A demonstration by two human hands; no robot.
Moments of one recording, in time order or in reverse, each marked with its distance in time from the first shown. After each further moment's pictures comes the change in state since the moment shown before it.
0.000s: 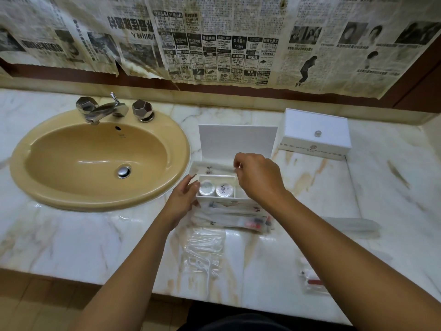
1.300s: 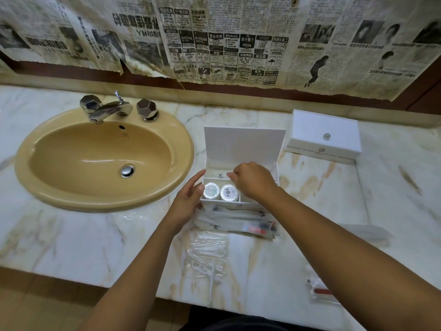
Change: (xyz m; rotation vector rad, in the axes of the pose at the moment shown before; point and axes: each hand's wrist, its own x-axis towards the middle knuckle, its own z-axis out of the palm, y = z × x) left_hand 0.005 -0.007 -0.004 0.063 -0.002 0.144; right_hand 0.036 0.011 0.046 0.017 -0.328 0.083
